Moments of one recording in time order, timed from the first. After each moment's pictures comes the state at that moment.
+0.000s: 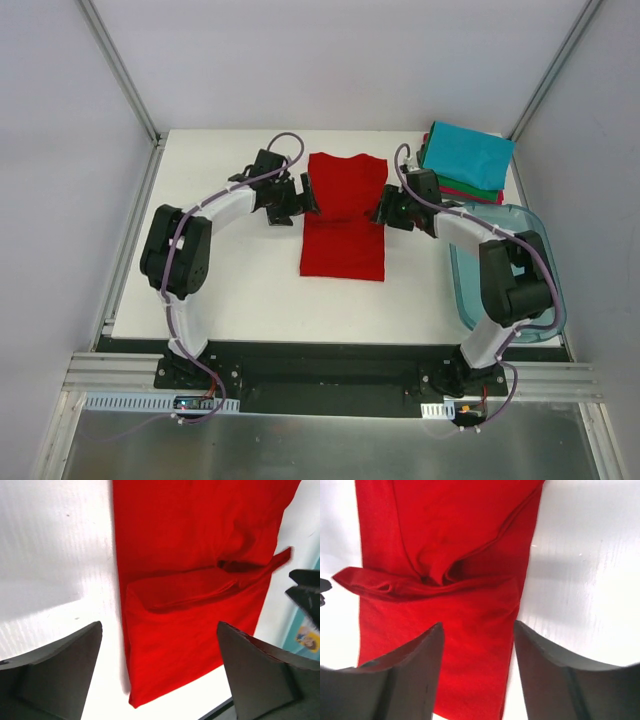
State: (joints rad) left arm -0.38 1.91 1.36 -0.38 0.34 -0.62; right arm 0.33 1.72 1.05 -0.14 -0.18 0.46
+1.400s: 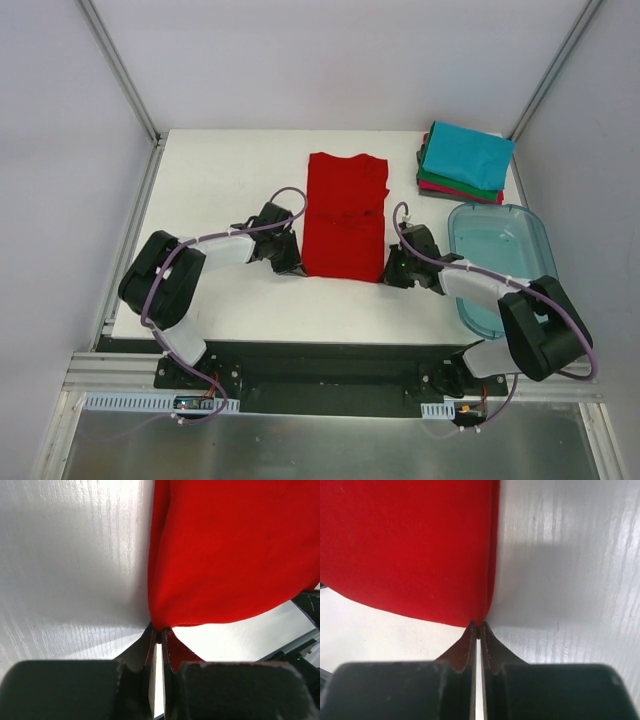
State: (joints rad) left arm -0.52 1.69 0.87 -0.24 0.31 -0.77; right arm 0.50 1.40 0.59 -0.15 -0.12 0.64
